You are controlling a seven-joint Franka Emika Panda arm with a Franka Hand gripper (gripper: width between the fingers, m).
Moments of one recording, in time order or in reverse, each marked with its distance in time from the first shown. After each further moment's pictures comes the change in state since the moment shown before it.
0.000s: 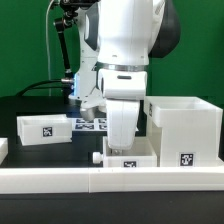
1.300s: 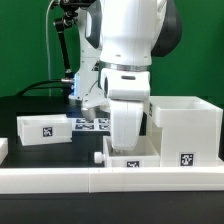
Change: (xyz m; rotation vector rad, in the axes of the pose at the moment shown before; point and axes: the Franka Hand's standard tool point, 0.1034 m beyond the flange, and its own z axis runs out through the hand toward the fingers) arm 0.000 0.001 -0.002 0.021 -0.020 -0.039
